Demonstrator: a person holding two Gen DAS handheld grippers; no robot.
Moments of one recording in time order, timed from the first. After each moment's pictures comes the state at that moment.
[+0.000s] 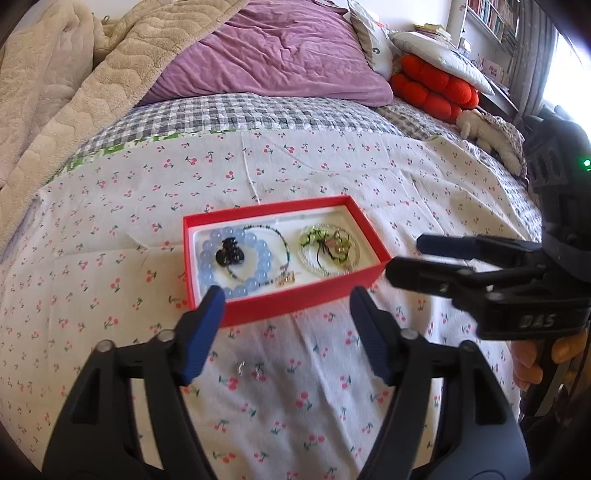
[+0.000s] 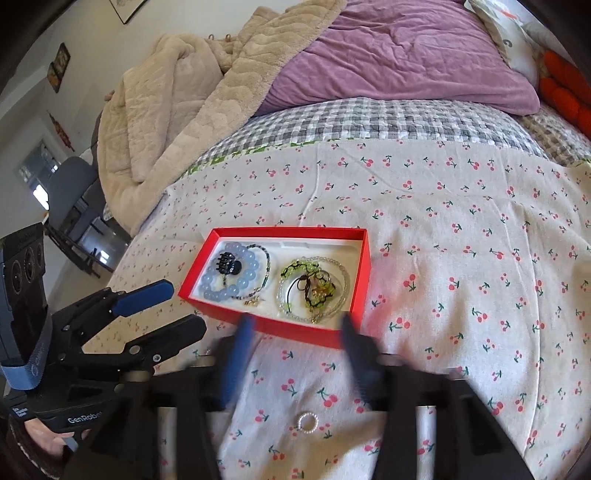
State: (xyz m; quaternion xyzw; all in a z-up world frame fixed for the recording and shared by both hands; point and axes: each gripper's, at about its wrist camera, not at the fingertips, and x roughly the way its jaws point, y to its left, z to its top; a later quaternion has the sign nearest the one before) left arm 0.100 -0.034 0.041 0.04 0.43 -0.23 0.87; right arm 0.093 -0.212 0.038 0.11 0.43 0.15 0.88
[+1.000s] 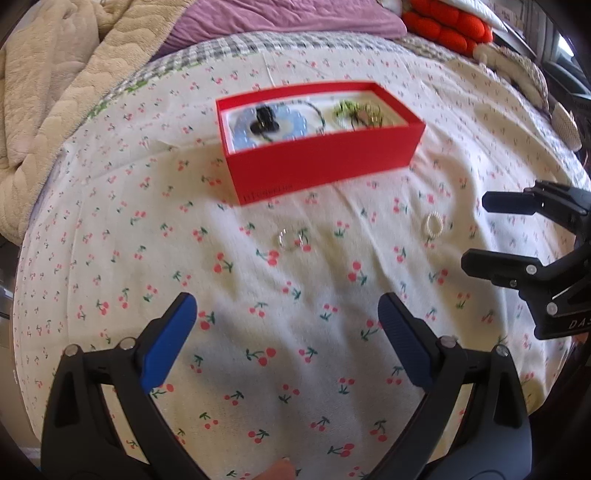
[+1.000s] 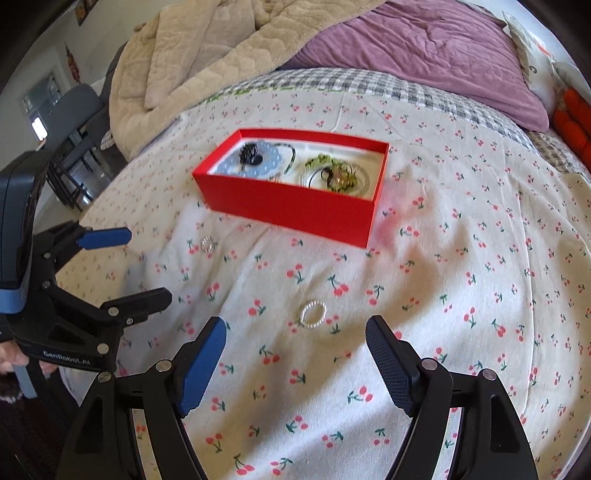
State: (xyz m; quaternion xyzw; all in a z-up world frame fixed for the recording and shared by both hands) left arm 0.050 -0.008 -0.016 0.13 0.50 -0.18 0.84; right arm 0.023 -0.180 -0.007 -0.02 0.48 0.14 0.86
